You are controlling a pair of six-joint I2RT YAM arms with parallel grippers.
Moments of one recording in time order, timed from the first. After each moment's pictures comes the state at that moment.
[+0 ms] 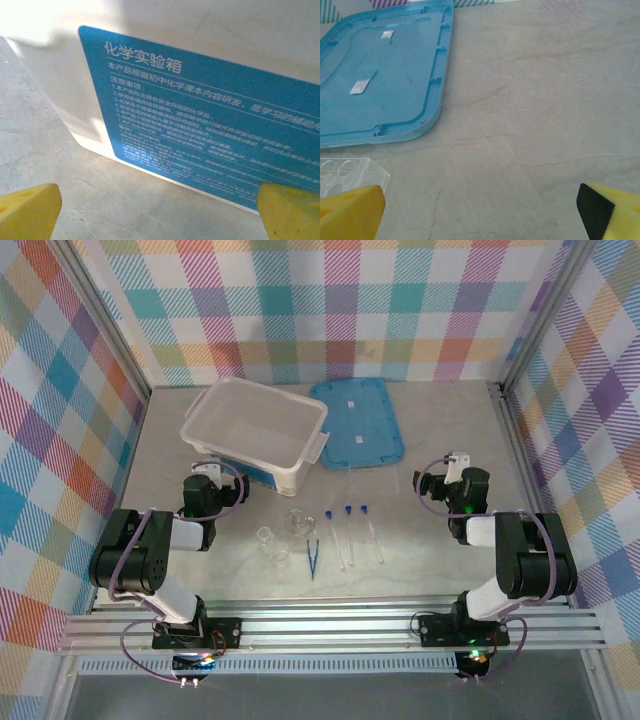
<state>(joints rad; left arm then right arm) -0.05 1.58 0.39 0.78 -0.01 -0.07 -0.02 1.52 0.41 0.70 -0.19 0.05</state>
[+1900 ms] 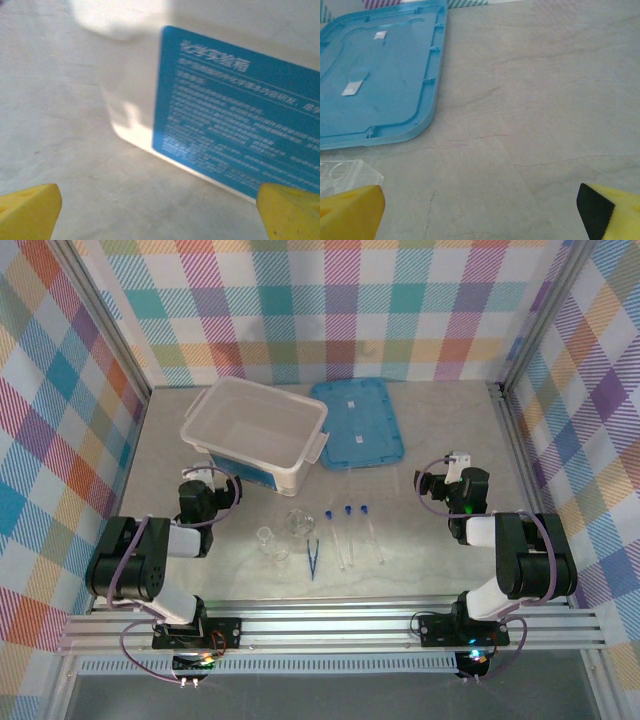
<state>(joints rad) -0.03 1.51 0.32 0.82 -0.11 -0.14 -0.01 1.52 0.41 0.70 -0.15 0.05</state>
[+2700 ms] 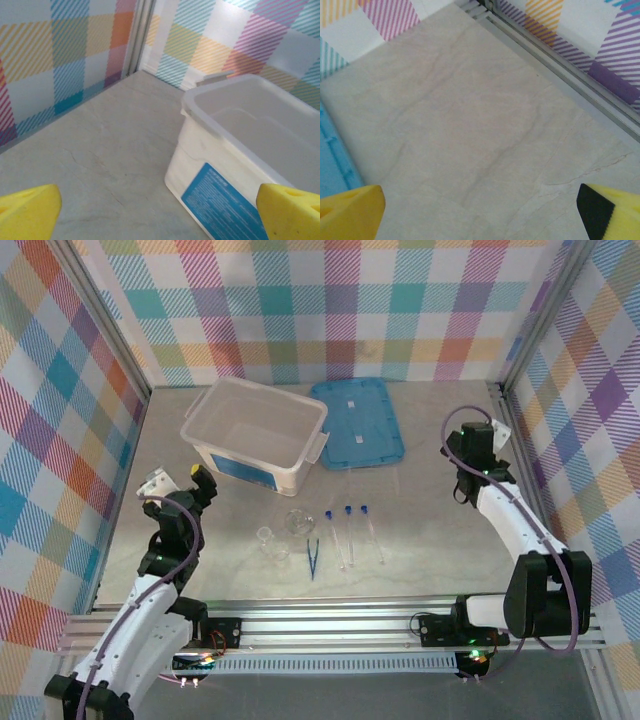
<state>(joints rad) -0.25 0.67 0.43 -0.03 -0.61 -0.47 0.07 1.30 0.90 -0.28 0.41 0.52</state>
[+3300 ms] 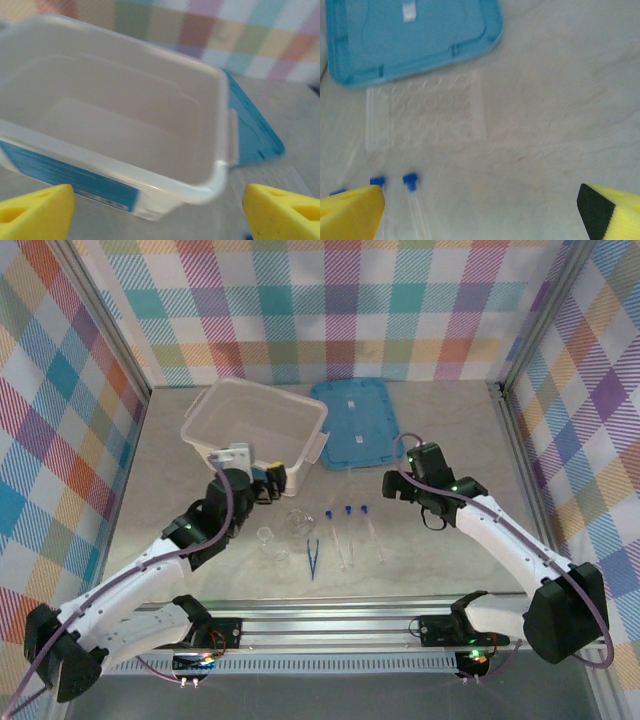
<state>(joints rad) -0.73 0.97 0.77 -0.20 -0.47 -0.40 0.47 1.21 0.89 -0.60 0.18 0.47</state>
